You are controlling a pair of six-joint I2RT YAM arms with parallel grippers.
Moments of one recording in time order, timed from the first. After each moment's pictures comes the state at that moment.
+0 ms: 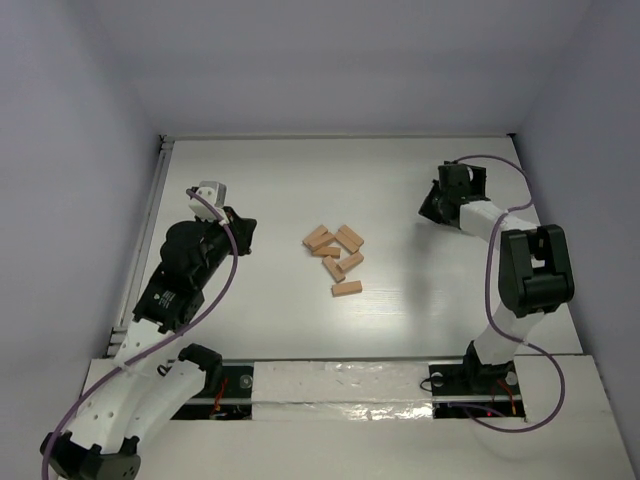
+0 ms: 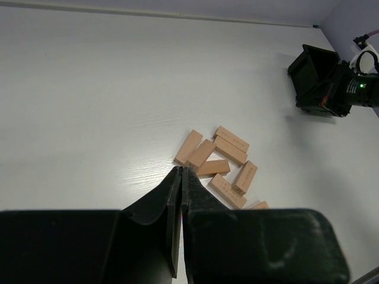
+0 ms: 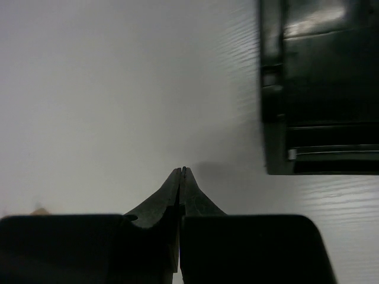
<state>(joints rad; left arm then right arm) -0.40 0.68 0.76 -0.28 -0.01 -0.33 0.15 1.75 1.09 -0.15 0.08 0.56</state>
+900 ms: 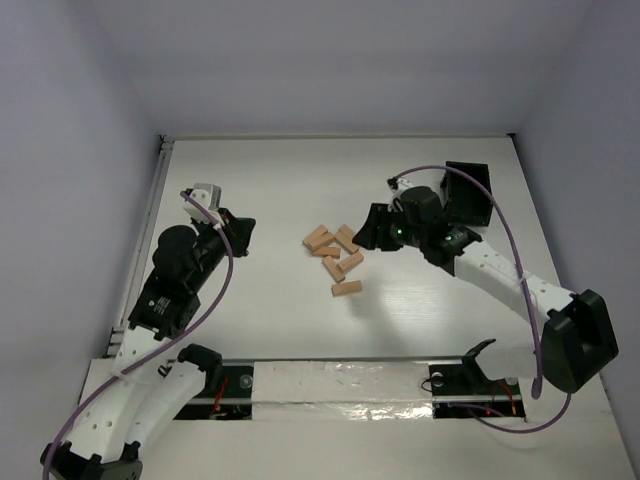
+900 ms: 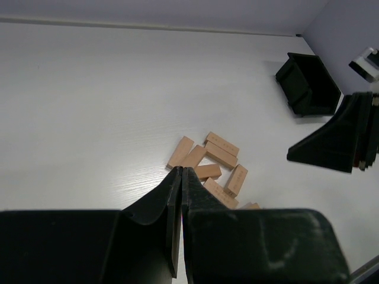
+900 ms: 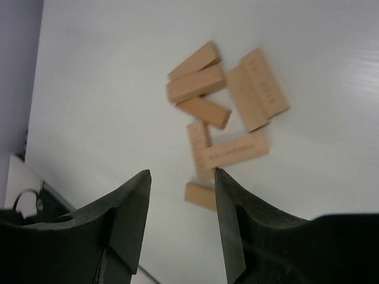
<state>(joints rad) -0.37 0.64 0.76 -0.27 0.05 -0.33 0.52 1.32 0.94 -0.19 -0.19 0.57</state>
